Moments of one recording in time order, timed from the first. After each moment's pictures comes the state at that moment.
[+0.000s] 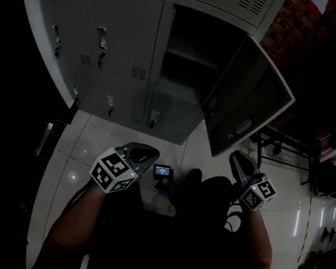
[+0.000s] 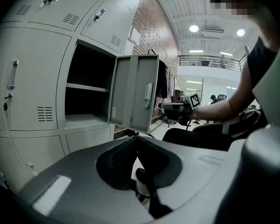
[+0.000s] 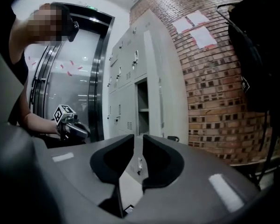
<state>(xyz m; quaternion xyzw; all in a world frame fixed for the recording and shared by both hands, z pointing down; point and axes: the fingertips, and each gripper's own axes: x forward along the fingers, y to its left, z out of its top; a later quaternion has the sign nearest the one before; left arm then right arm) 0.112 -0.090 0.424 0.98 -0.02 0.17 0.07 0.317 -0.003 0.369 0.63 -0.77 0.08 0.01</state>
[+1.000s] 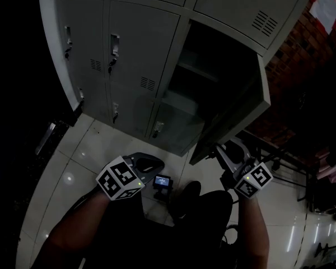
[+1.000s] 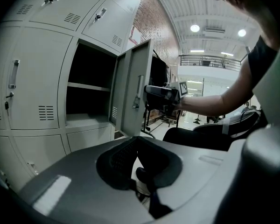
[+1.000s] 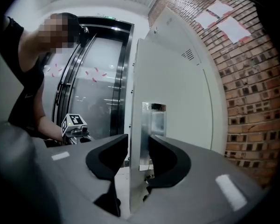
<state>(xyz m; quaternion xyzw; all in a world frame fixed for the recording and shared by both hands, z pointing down) 0.112 -0.090 0.425 0.98 -0.03 0.17 0.07 0.253 -0.093 0.319 0.50 -0.87 0.01 0.03</state>
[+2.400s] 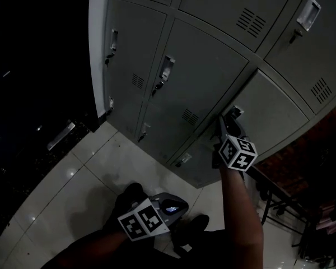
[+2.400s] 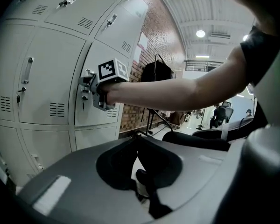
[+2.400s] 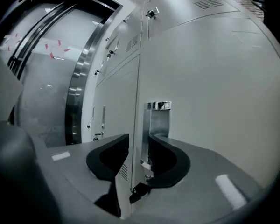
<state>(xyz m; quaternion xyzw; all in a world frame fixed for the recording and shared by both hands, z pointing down) 0.089 -0.099 0.413 0.98 -0.04 0.15 0.10 0.212 -0.379 0.316 0.66 -0.75 0.03 0.05</state>
